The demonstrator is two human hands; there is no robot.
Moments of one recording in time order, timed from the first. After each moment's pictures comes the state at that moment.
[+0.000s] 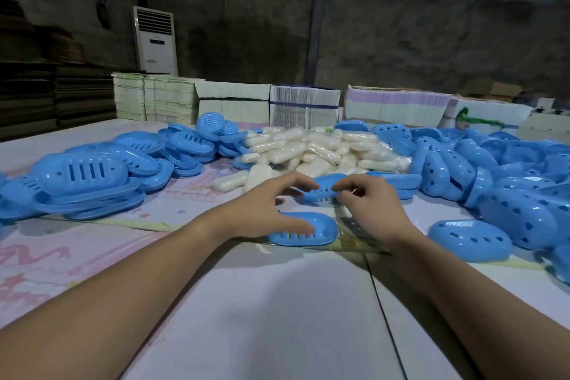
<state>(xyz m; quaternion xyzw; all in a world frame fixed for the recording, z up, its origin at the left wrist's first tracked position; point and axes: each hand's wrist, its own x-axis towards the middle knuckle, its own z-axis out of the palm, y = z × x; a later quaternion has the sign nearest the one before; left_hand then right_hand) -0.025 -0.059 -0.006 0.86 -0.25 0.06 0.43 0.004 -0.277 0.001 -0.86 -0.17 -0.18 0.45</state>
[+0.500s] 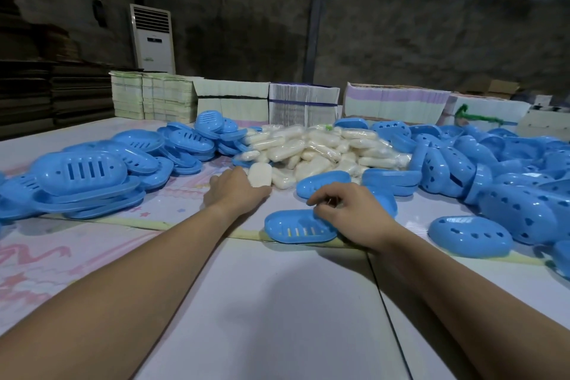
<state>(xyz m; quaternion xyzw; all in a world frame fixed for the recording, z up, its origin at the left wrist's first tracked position) 0.034 -0.027 -0.026 0.94 0.19 0.16 0.23 -0.003 -0.260 -0.004 -0.88 -0.30 -0.12 0.35</state>
